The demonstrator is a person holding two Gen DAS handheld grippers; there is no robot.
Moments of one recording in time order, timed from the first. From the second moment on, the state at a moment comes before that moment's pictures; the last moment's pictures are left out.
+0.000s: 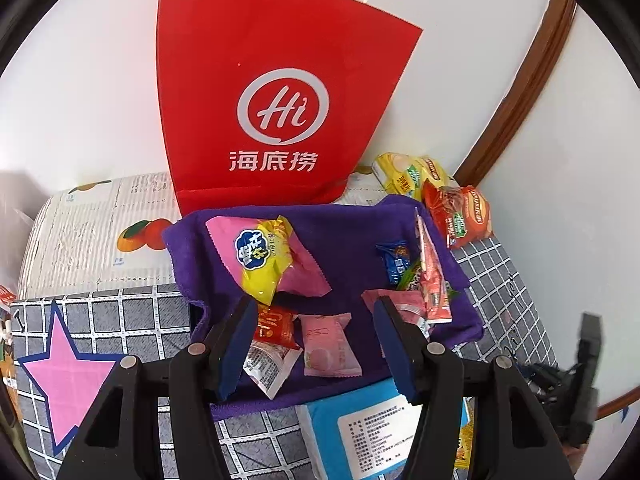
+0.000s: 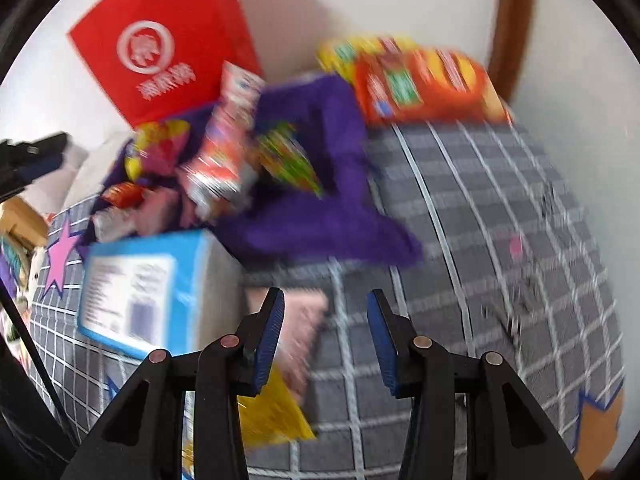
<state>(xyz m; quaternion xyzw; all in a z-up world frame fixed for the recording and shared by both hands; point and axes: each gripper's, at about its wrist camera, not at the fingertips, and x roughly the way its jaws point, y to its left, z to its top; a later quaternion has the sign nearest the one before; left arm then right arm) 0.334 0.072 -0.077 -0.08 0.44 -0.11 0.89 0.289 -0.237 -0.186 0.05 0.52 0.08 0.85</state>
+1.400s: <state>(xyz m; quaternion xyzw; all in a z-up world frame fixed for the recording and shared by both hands) 0.304 0.077 -0.039 -0.09 0.39 -0.14 0.90 0.252 -0.224 -0.207 0.07 0.54 0.14 0.83</state>
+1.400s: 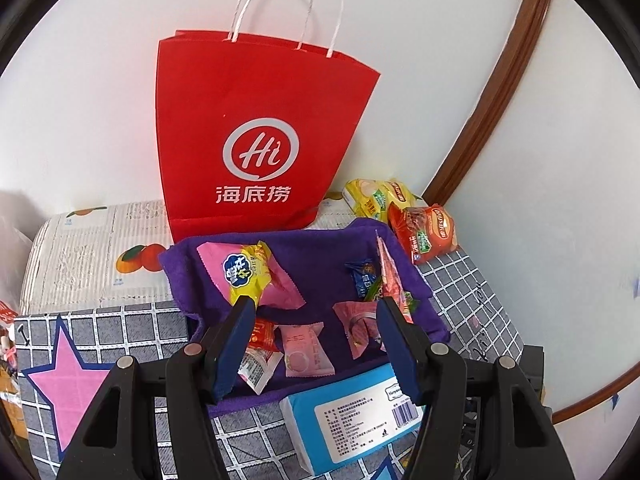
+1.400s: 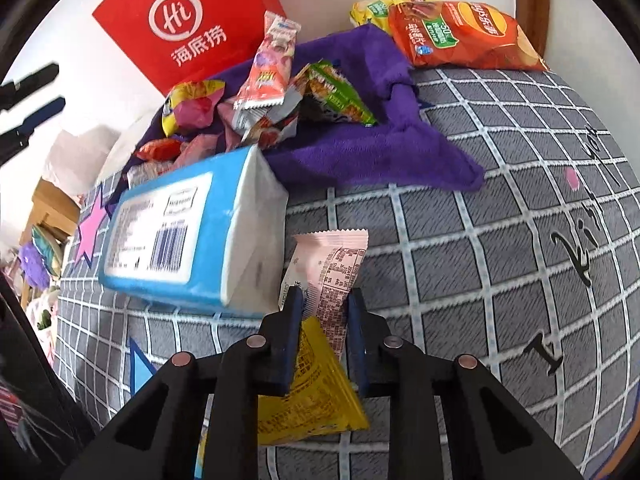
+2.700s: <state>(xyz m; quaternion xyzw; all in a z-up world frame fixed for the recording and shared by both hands) 0.226 -0.049 -0.084 0.02 0.44 -0.23 0.87 0.180 -0.300 -0.161 0.11 0.45 0.07 0.88</state>
